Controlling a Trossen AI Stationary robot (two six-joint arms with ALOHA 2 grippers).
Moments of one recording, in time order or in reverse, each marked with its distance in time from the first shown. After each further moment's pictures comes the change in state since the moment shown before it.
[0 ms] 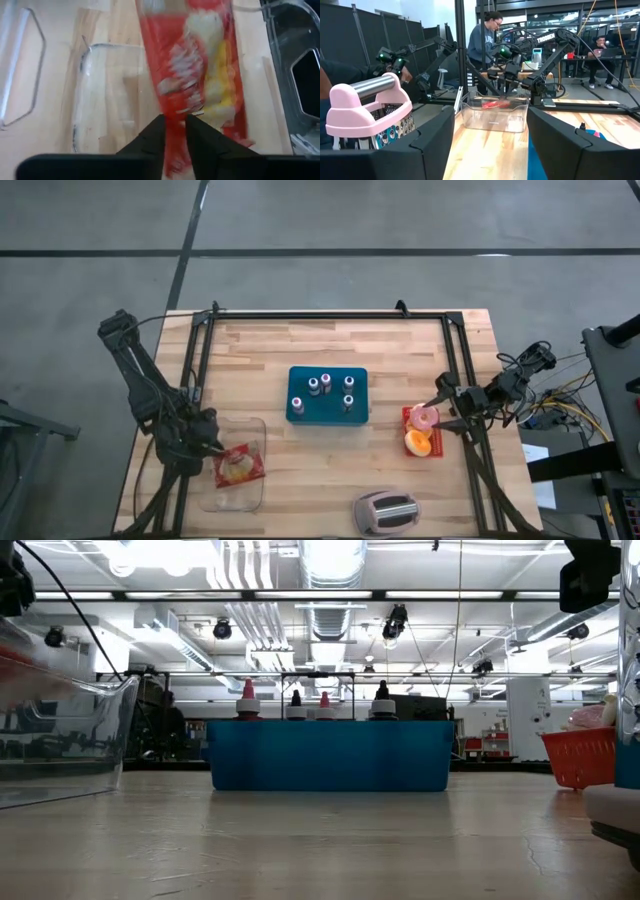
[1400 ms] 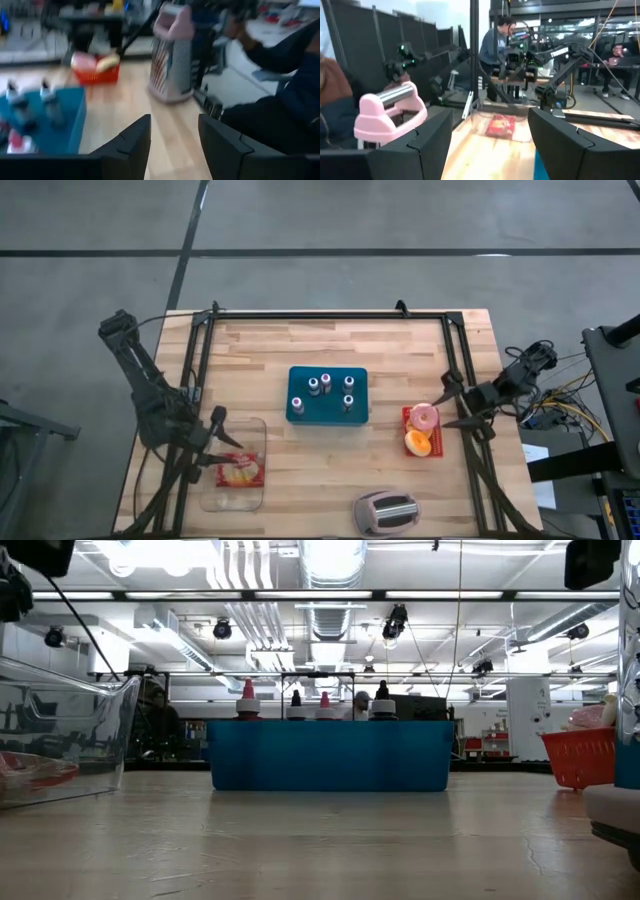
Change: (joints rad) left arm 0.016 -0.038 -0.075 0.745 -0.328 0.717; right arm 0.001 0.000 0.098 -0.084 -0.072 -0.031
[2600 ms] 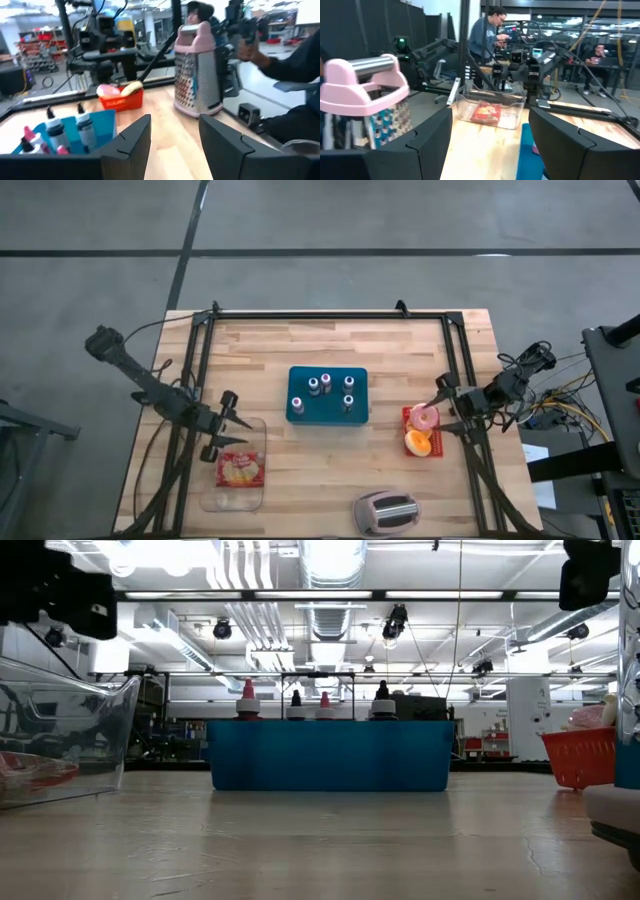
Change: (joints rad) left arm 0.327 -0.226 -0.383 0.458 0.297 0.356; right arm 0.000 0.000 -0.091 0.038 0.056 -0.067
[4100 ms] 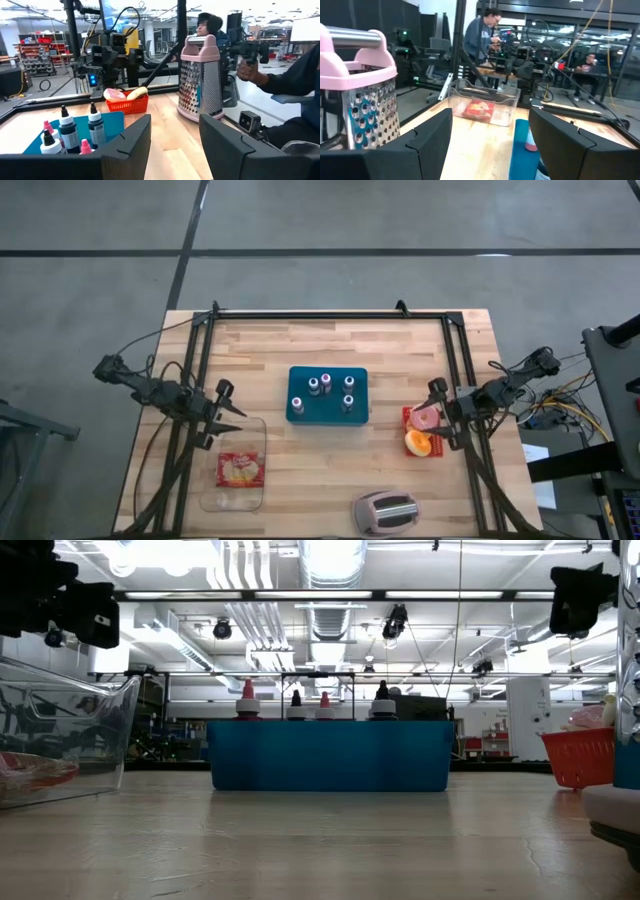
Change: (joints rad) left arm 0.230 -0.481 -0.022 -0.420 0.231 -0.038; right arm -0.081 0.000 -0.161 0.182 -0.041 -0.058
